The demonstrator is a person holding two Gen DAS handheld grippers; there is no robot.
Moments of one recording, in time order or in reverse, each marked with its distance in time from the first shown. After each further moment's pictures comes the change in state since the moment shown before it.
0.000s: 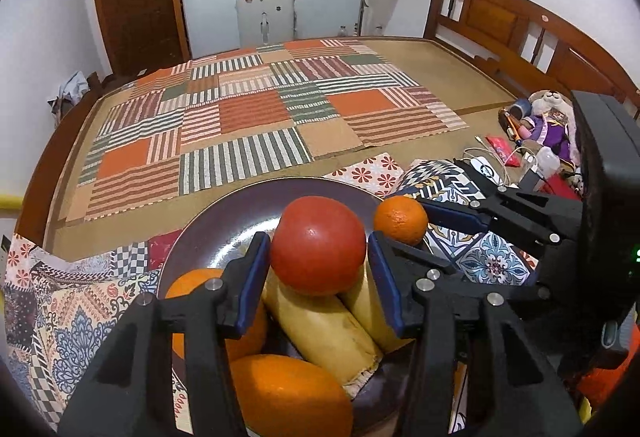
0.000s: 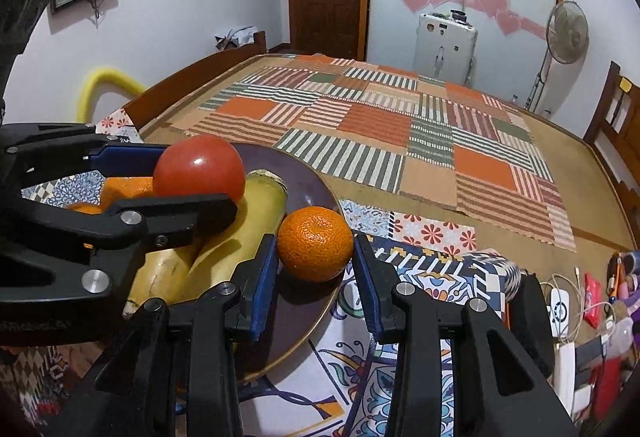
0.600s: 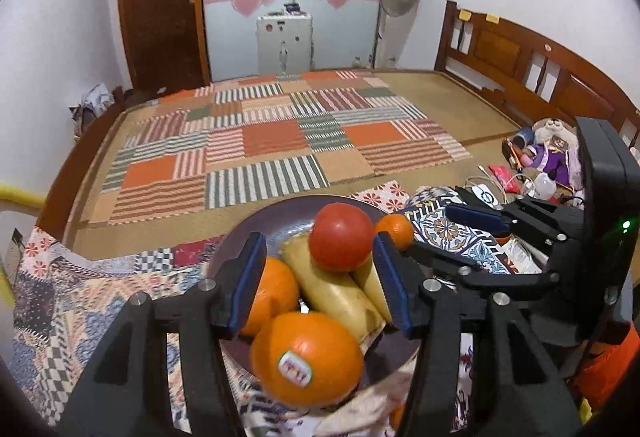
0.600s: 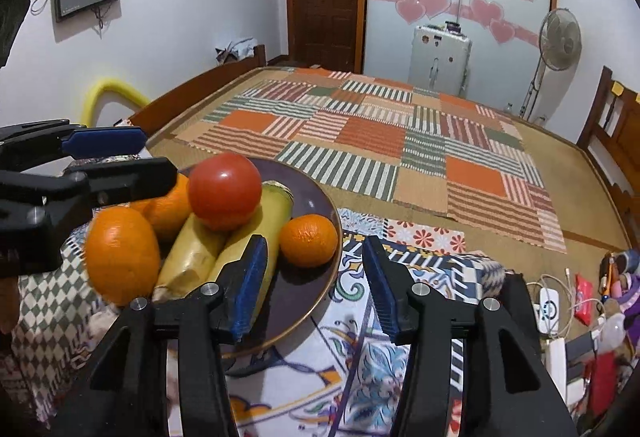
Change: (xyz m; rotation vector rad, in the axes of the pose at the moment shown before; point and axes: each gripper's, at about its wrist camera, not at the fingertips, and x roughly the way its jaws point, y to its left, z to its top) left arm -0.067 0.011 -0.015 -0.042 -0.128 0.055; right arm -0.043 0.005 -0.001 0.001 -0.059 -0.016
